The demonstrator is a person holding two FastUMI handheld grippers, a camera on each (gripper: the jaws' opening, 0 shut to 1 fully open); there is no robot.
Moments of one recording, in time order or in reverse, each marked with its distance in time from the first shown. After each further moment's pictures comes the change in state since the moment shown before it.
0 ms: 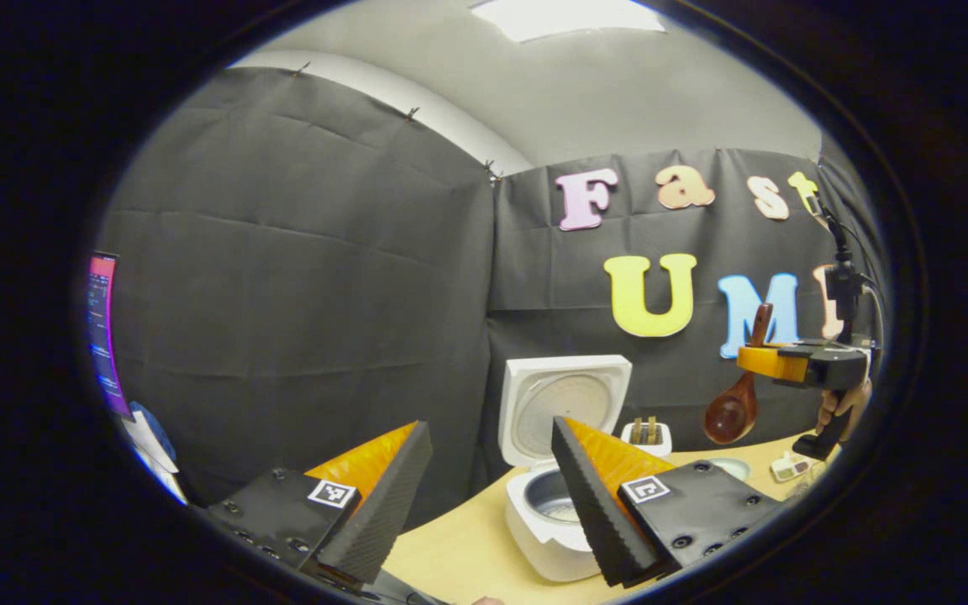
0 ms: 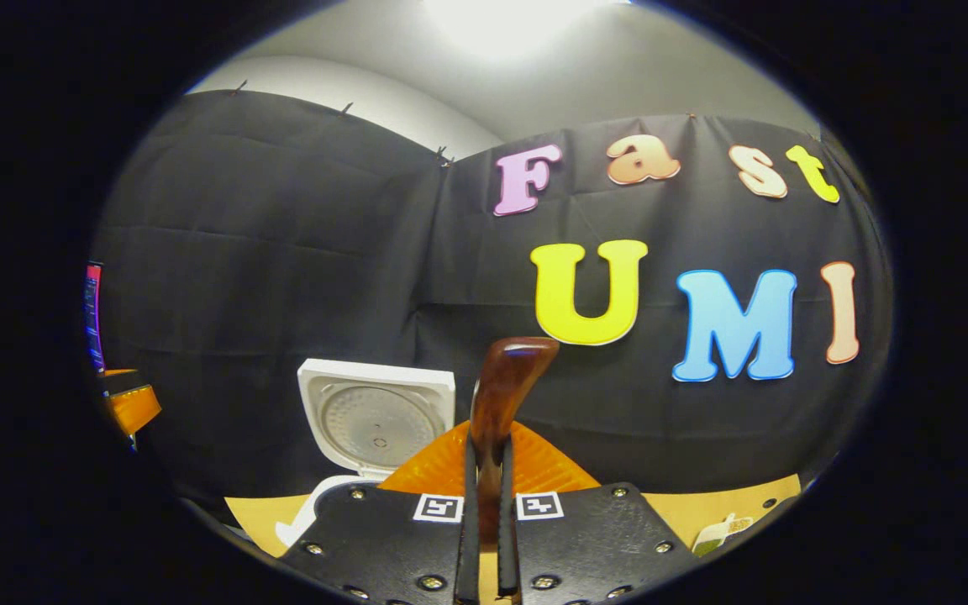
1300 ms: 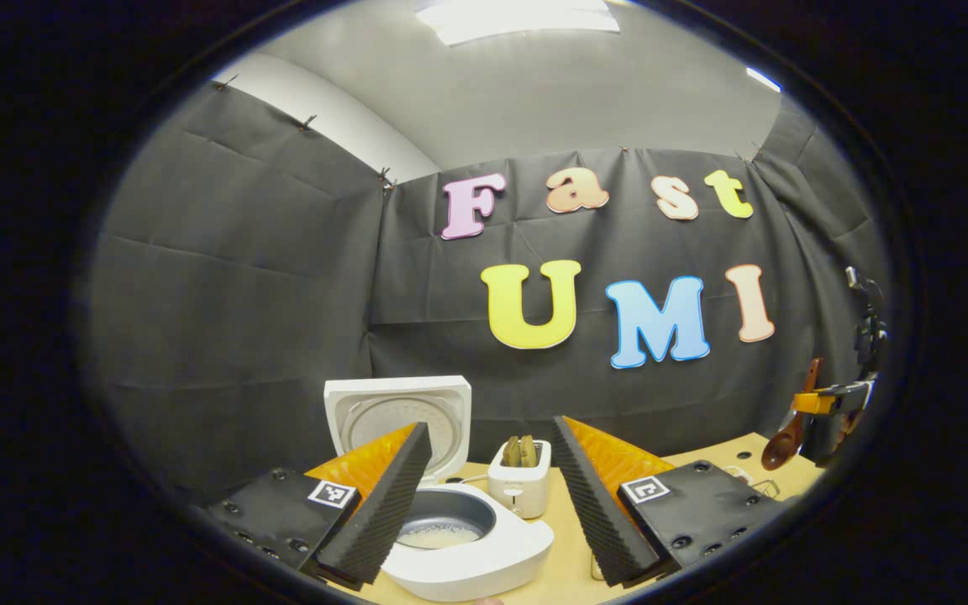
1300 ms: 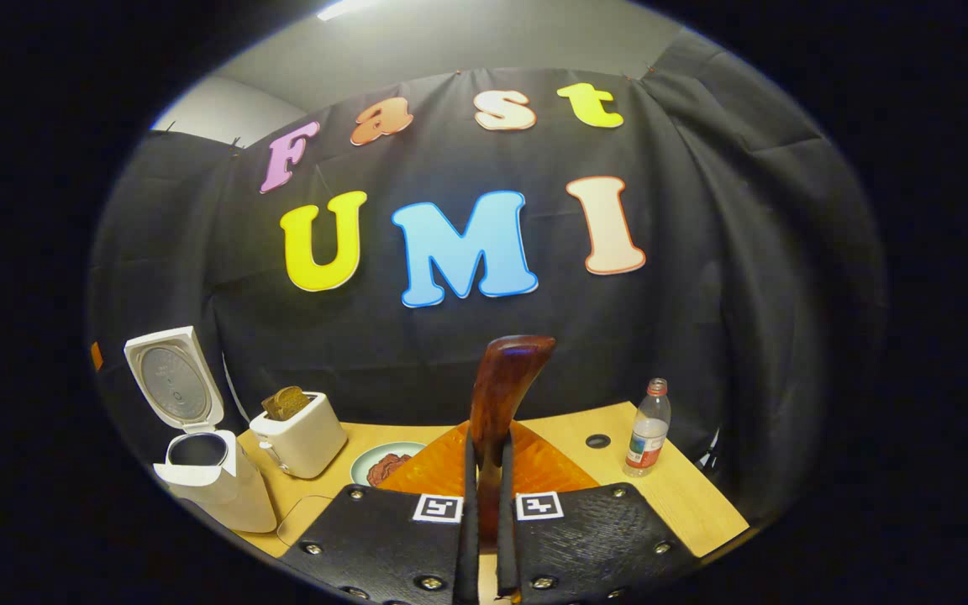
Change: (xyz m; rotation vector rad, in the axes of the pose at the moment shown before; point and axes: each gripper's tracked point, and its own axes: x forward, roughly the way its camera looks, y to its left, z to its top) left arm 0.014 -0.208 0.020 0.031 -0.029 -0.284; right arm -0.187 -0.308 -0.121 0.228 0.186 -0.583
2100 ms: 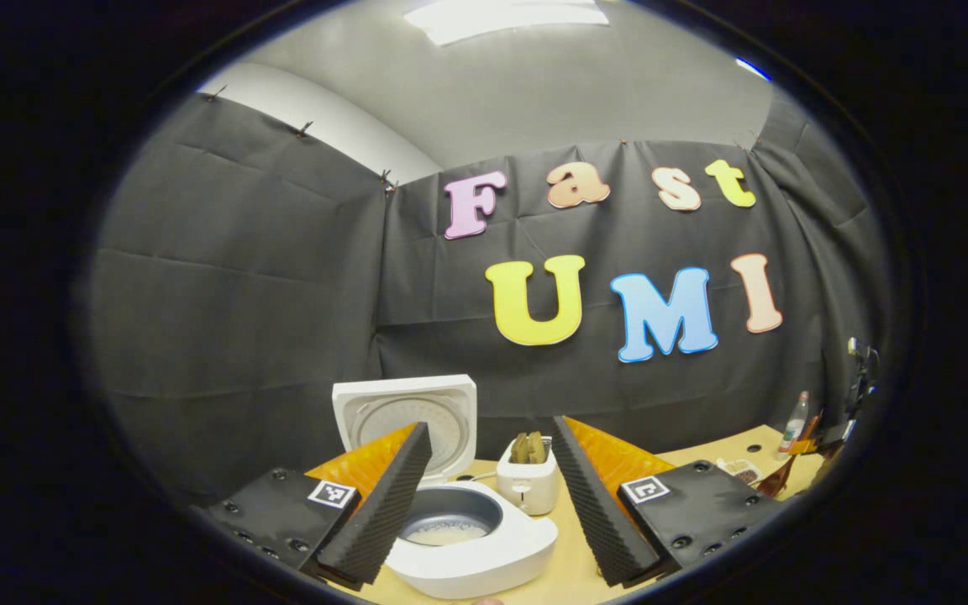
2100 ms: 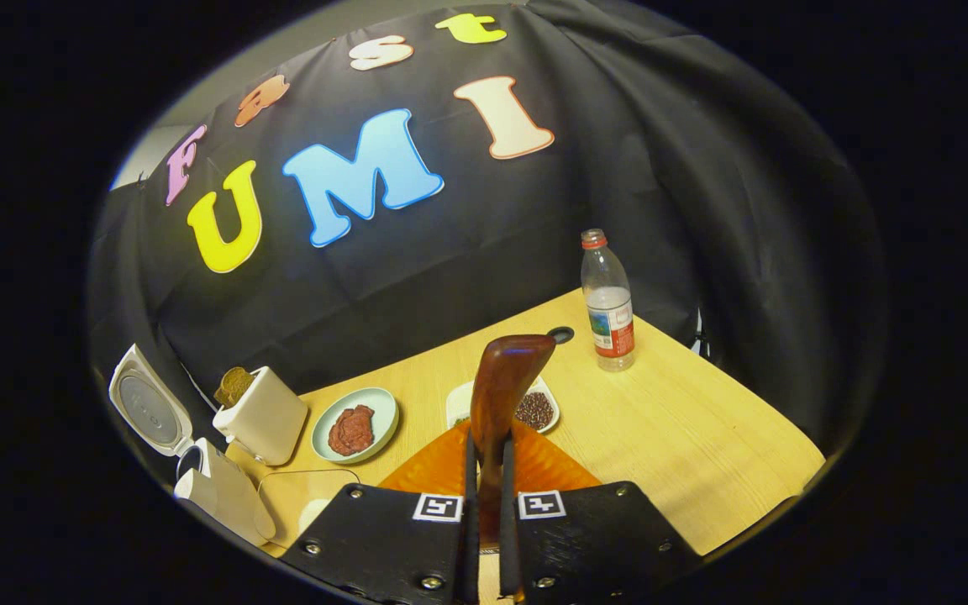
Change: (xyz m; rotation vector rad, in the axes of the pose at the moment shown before) left arm -0.006 -0.003 0.002 0.034 0.010 0.037; right arm 0.018 -0.052 -0.125 0.264 0.260 -0.139
